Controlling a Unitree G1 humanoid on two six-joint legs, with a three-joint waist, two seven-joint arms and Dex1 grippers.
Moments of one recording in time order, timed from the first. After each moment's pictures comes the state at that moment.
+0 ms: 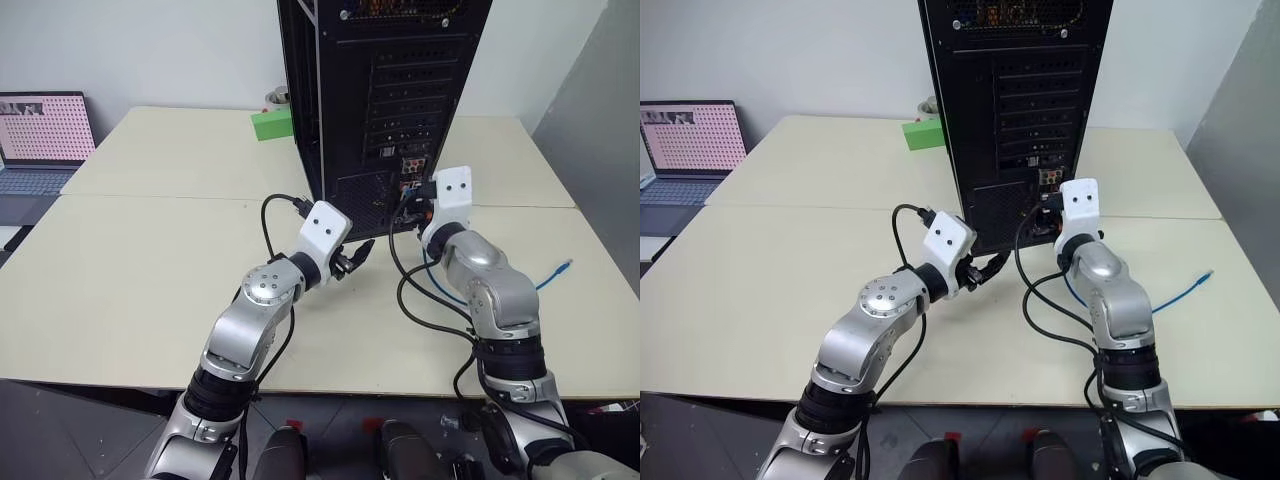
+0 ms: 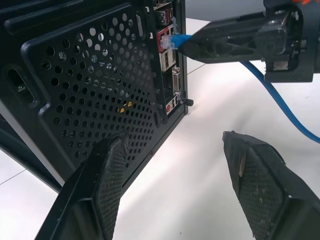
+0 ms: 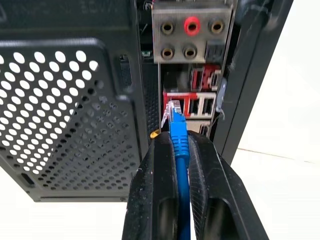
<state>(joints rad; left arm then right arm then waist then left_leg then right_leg) -0.48 0.24 -0.23 -0.32 -0.11 0.67 -0.39 -0.63 -0.15 -0.02 -0.13 0.17 0.74 0.08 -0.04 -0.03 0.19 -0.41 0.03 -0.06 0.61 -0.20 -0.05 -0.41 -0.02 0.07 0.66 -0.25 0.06</state>
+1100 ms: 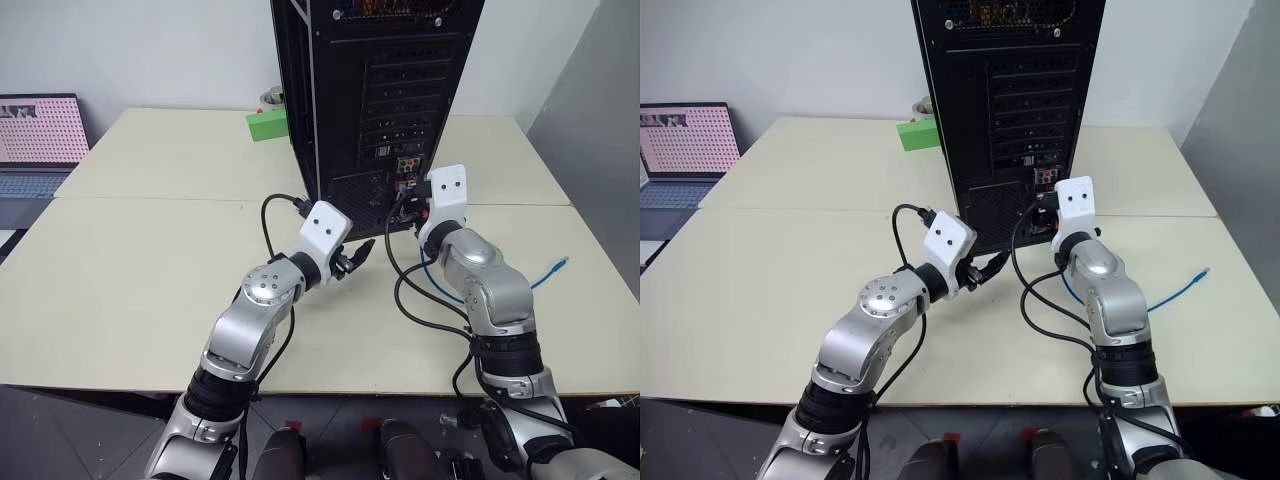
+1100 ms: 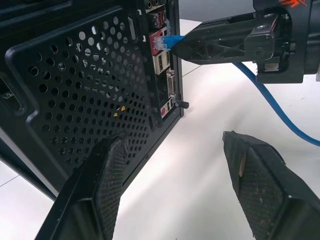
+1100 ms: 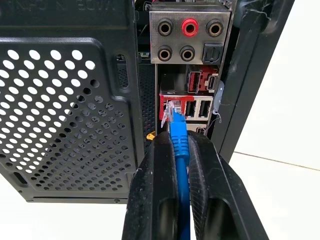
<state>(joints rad) -0.48 0.24 -0.23 -0.32 -0.11 0.66 -0.39 -0.64 -0.15 -0.01 -0.09 0.14 0.71 0.10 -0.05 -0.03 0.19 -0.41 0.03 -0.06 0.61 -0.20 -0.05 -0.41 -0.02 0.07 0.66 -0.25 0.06</state>
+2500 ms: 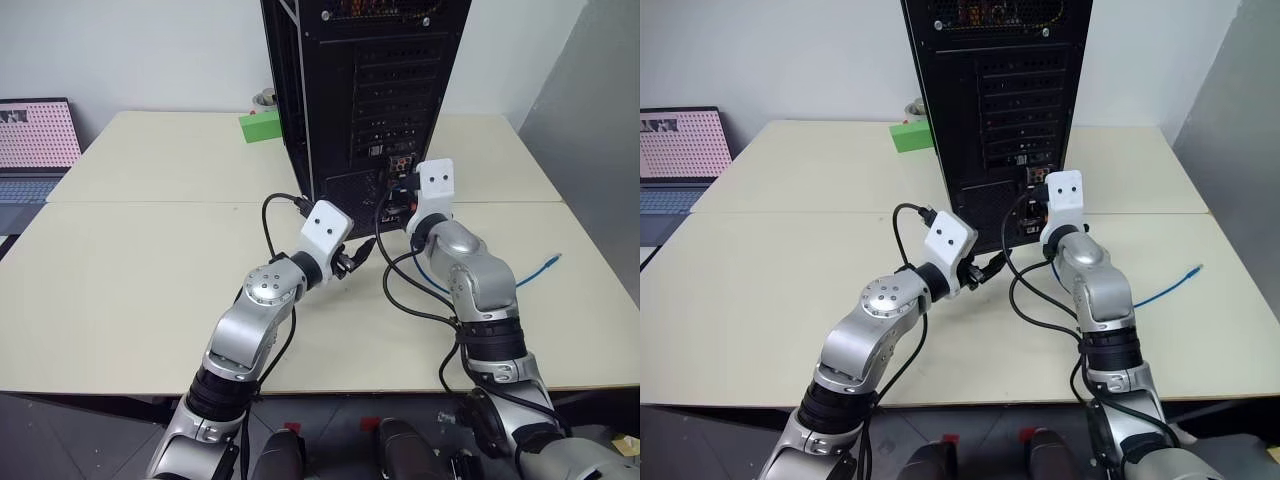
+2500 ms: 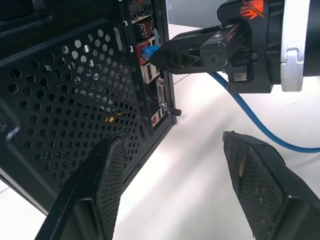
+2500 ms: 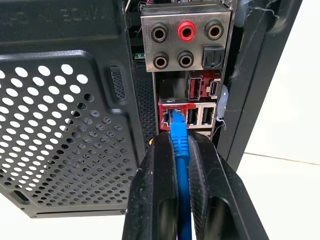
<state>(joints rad) -0.48 0.23 -0.23 -0.31 -0.10 0.65 -0.38 -0.72 -0.10 -0.02 0.03 0.14 0.68 0.07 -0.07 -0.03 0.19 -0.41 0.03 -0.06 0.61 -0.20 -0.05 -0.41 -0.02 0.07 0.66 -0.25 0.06</state>
